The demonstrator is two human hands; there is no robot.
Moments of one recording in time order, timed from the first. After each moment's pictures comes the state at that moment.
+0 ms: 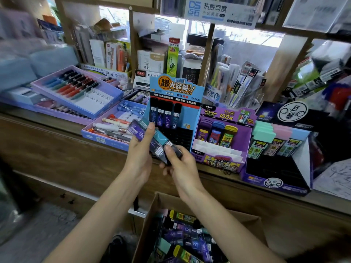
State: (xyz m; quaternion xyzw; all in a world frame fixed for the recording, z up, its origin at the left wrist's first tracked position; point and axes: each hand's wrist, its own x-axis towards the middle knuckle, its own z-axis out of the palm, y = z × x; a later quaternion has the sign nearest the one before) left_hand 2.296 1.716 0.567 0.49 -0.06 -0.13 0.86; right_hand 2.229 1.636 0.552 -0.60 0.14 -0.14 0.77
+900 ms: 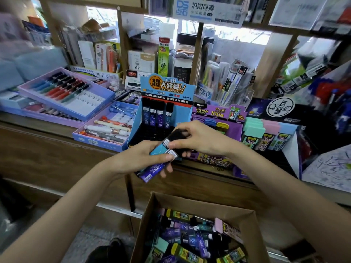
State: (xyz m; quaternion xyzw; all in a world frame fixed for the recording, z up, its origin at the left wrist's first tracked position) left_hand 2.302 1.739 0.589 0.69 -0.40 -0.34 0.50; right_hand 2.239 1.553 0.628 -0.89 -0.08 0.04 0.45
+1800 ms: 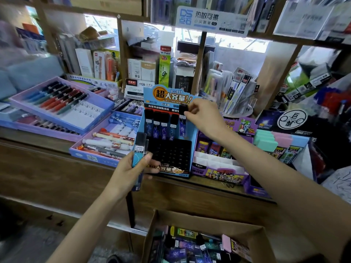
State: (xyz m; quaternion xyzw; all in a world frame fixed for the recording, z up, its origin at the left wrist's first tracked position) left_hand 2.334 1.749 0.541 0.62 -0.22 -0.19 0.72; right_hand 2.324 1.527 0.641 -0.93 0.09 -0.26 0.26
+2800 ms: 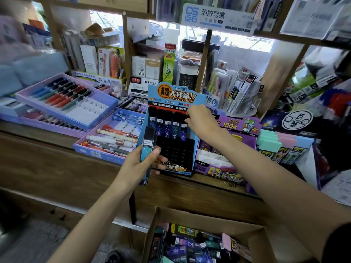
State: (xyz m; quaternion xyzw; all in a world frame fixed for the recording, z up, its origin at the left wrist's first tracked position) left_hand 2.334 1.739 0.543 0.61 -0.25 -0.18 0.73; right_hand 2.341 1.536 0.631 -0.98 0.09 -0.16 0.03
